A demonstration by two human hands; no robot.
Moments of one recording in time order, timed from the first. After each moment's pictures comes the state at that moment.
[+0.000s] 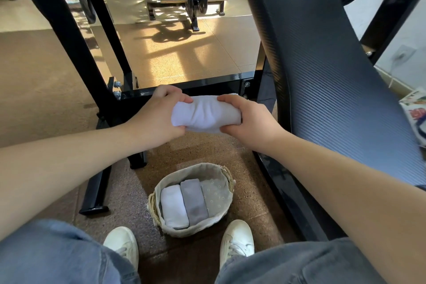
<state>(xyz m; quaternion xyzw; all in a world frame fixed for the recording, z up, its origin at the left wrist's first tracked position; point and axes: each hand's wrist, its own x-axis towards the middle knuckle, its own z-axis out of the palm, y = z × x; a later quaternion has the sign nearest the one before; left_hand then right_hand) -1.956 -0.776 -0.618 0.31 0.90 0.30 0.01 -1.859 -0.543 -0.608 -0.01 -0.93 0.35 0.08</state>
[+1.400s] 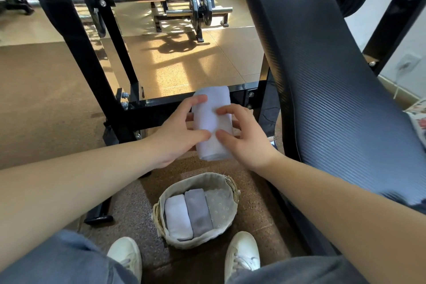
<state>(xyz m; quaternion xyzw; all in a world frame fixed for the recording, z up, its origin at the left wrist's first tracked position) -1.925 -0.745 -0.607 0.19 0.72 0.64 0.21 -1.853 -0.572 -0.615 0.01 -0.83 0.54 0.11</state>
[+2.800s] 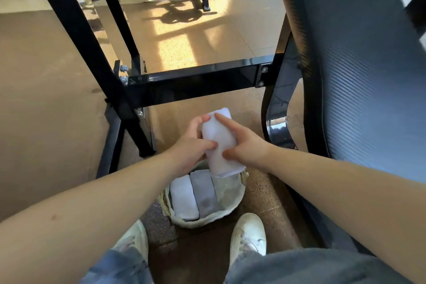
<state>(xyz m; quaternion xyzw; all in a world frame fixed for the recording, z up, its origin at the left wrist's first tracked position) -1.927 -0.736 -0.720 0.04 0.67 0.68 0.31 -1.876 -0.564 -0.696 -0.06 -0.83 0.53 -0.18</state>
